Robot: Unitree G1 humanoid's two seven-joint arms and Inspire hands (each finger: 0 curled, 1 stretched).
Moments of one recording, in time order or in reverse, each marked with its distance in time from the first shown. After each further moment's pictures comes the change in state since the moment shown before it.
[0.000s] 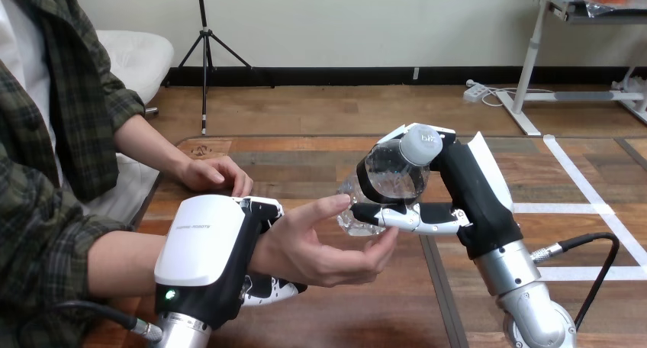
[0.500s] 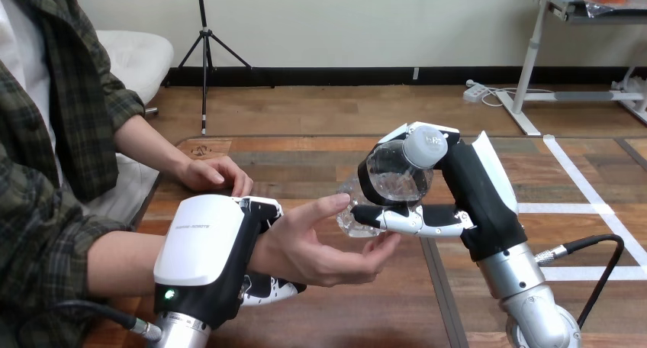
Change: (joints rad) left arm 0.000 0.000 0.008 0.000 0.000 0.000 -0.004; right arm 0.042 0.000 0.000 -0.090 0.016 0.009 0.021
